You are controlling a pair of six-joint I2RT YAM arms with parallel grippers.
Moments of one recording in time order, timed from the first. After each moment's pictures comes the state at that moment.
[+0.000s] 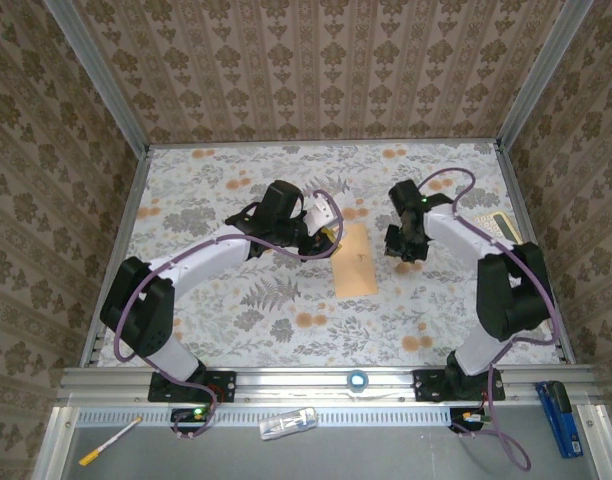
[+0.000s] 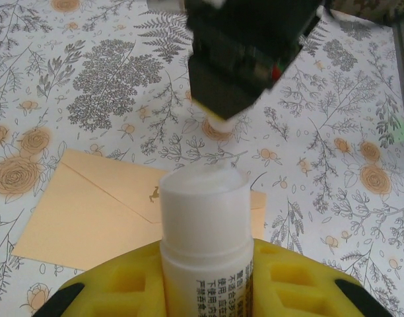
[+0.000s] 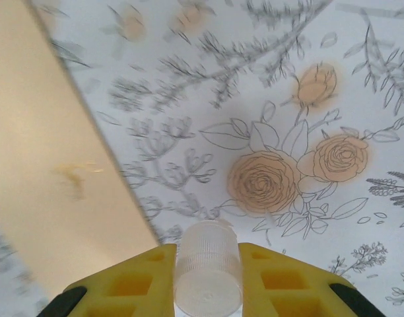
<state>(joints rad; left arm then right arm) -0.72 1.59 1.13 -0.27 0.61 0.30 0.26 1.63 1.18 -0.91 -0.05 0.62</state>
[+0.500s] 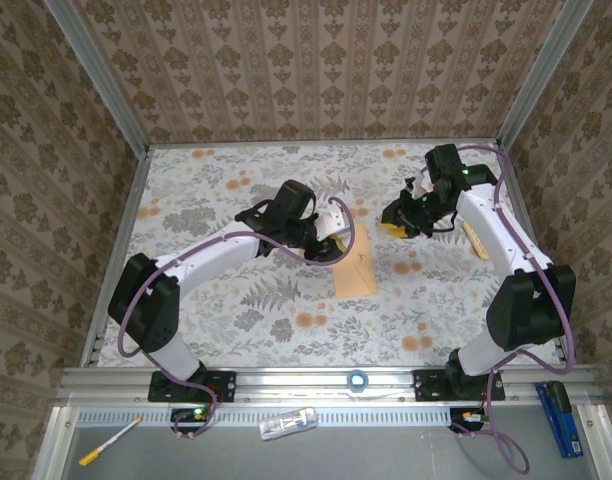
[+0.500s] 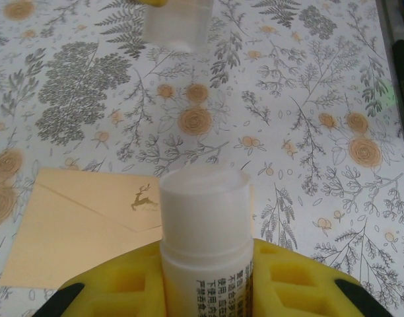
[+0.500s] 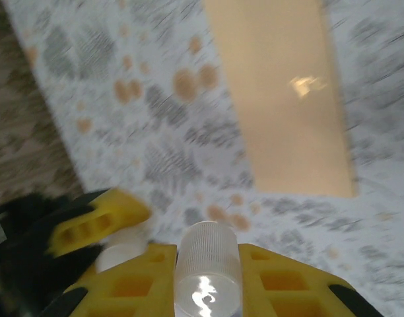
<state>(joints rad) -0.78 1.64 1.23 -0.40 0.59 0.45 0.12 1.57 1.43 -1.13 -0.68 0.52</state>
